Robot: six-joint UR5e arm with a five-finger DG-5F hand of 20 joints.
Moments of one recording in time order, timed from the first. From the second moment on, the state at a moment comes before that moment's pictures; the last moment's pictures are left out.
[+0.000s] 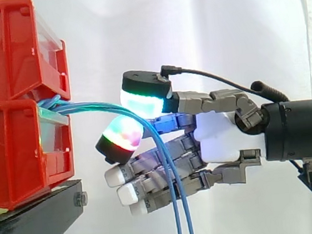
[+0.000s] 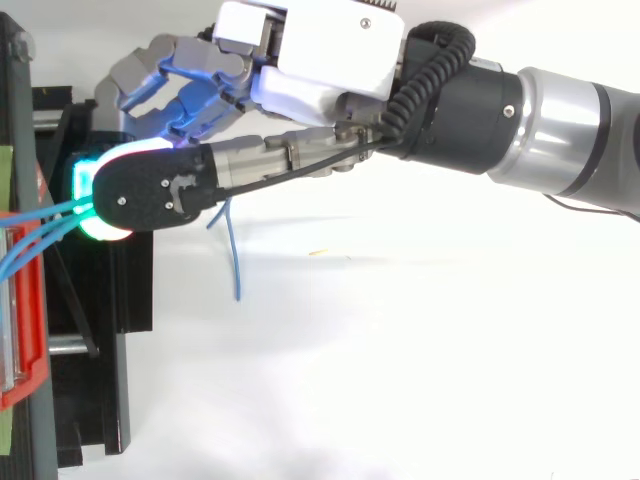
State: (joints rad) arm 0.08 -2.40 -1.05 -2.77 -1.32 -0.09
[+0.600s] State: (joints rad) arm 0.09 -2.27 -1.17 -2.93 -1.31 -0.15
